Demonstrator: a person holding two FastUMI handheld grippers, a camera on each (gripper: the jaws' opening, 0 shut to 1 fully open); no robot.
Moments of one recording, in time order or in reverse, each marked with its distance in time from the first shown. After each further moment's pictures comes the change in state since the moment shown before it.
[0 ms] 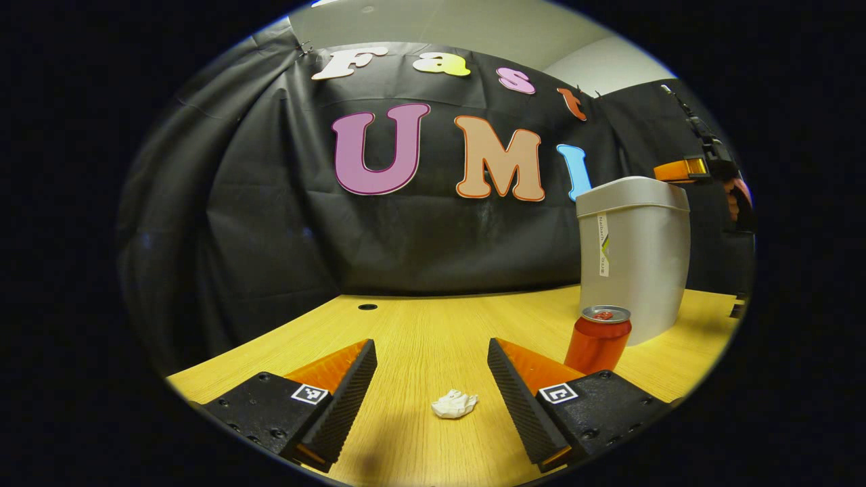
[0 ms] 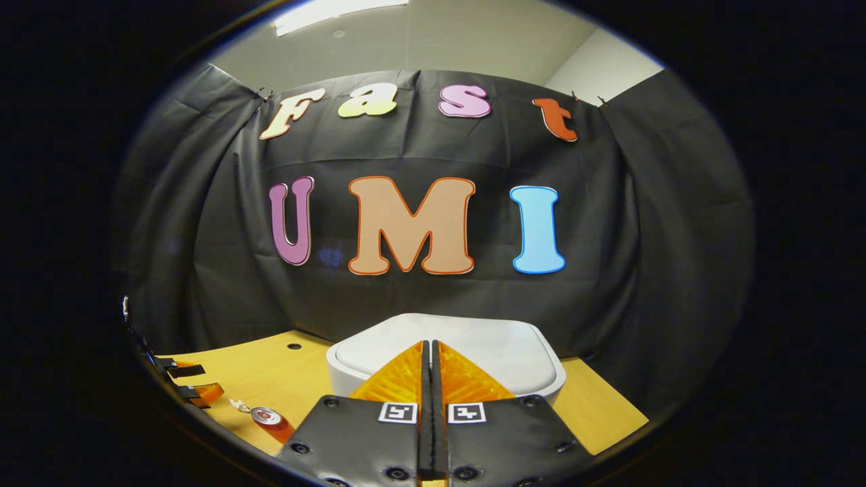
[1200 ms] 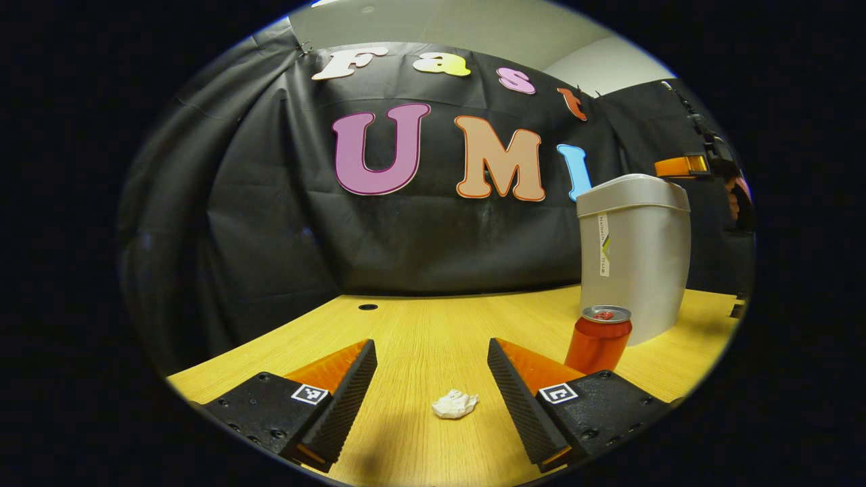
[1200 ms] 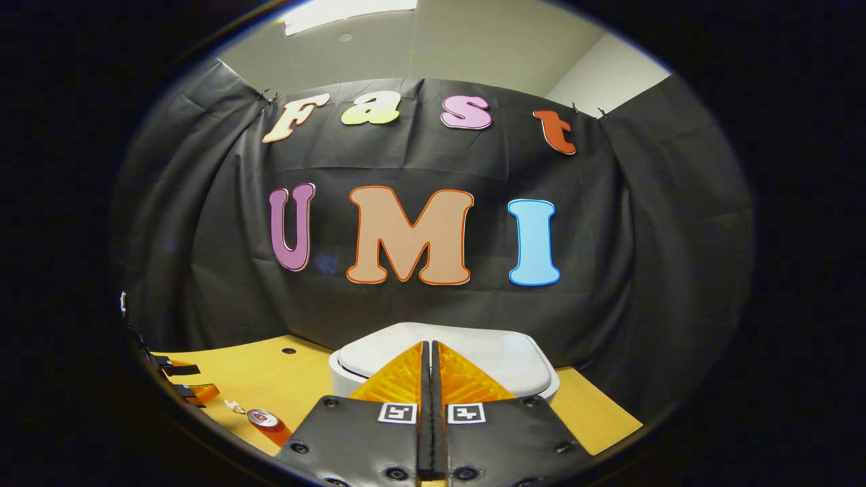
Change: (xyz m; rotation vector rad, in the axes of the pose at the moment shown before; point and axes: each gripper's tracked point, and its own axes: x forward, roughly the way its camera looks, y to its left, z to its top) left arm -0.001 0.000 -0.001 0.000 0.000 0.003; right arm -0.010 0.000 0.015 -0.009 -0.057 -0.011
